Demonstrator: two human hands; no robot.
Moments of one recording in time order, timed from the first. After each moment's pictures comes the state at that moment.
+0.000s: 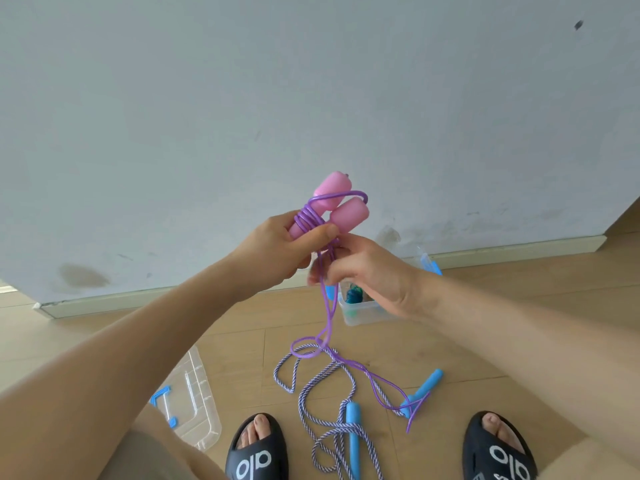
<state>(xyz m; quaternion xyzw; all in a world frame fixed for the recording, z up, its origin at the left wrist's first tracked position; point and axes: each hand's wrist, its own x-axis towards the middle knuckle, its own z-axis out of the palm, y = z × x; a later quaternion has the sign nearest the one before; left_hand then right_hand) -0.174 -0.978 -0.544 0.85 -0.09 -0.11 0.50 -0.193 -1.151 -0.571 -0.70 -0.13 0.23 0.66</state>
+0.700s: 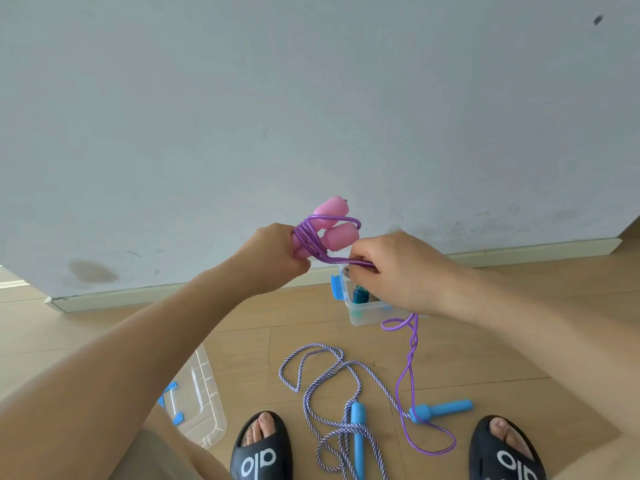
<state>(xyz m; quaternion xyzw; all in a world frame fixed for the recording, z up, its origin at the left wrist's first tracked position) -0.155 -0.962 -0.568 0.97 -0.09 -0.06 0.24 -0.200 -1.172 -0.551 -0.95 -0.21 0.04 0.22</state>
